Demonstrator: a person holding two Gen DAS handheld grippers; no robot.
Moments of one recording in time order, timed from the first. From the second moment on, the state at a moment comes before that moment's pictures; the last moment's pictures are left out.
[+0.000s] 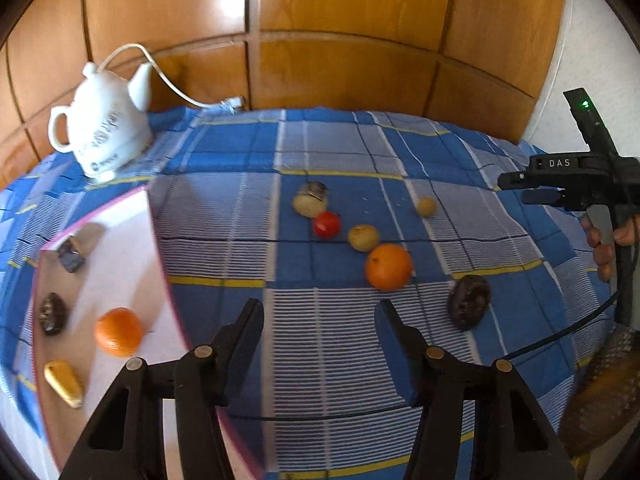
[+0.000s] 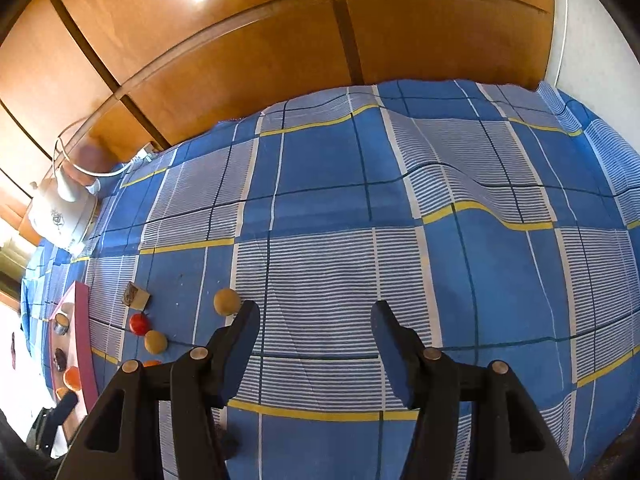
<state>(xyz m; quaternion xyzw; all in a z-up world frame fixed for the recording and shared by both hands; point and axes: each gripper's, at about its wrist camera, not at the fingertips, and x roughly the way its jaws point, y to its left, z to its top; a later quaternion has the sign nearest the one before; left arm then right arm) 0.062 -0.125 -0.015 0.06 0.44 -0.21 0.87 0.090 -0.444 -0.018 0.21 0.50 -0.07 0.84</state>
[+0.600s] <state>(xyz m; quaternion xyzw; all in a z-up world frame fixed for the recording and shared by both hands) 0.154 -0.167 -0.044 -0.08 0.56 -0.25 0.79 0.093 -0.436 -0.014 0.21 0.50 -0.04 0.84</state>
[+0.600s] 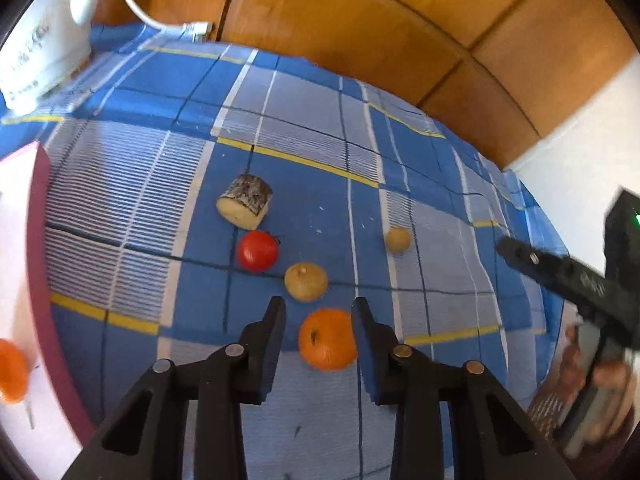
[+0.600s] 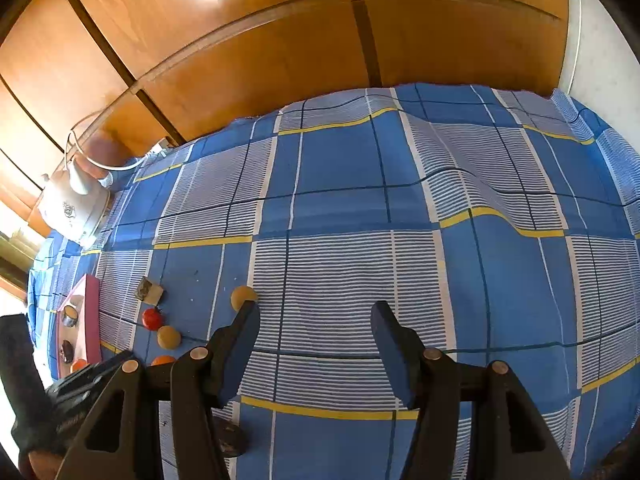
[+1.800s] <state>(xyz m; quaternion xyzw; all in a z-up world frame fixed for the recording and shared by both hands) 0.075 -0.129 -0.044 0.02 0.49 -0.26 0.83 0.104 -0.383 -0.037 0.18 0.56 0.14 0.80</state>
